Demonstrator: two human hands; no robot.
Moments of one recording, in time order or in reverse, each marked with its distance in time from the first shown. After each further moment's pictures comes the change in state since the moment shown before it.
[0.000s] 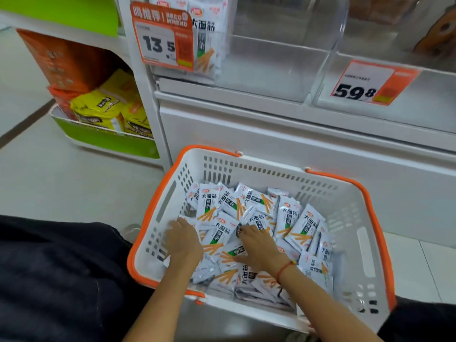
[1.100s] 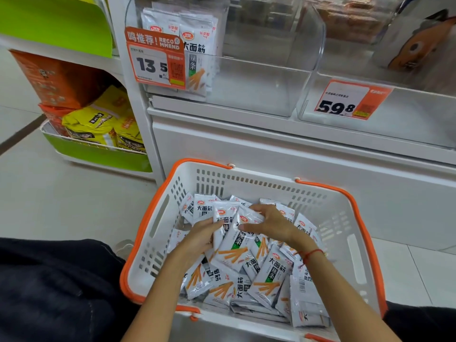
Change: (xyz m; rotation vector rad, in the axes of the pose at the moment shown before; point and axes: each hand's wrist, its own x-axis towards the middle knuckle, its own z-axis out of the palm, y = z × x) left_hand -0.003 0.033 -0.035 -1.163 -0.483 0.186; right_hand -0.013 0.044 -0.081 1.018 0.168 0.148
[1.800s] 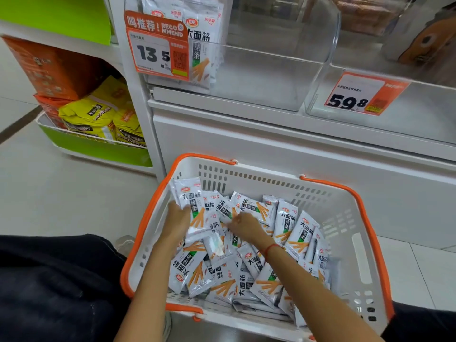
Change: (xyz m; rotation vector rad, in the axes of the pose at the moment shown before) left_hand 0.017 0.006 -0.044 0.125 0.354 0.176; right_hand 0.037 -0.003 0.066 -0.188 0.043 0.208
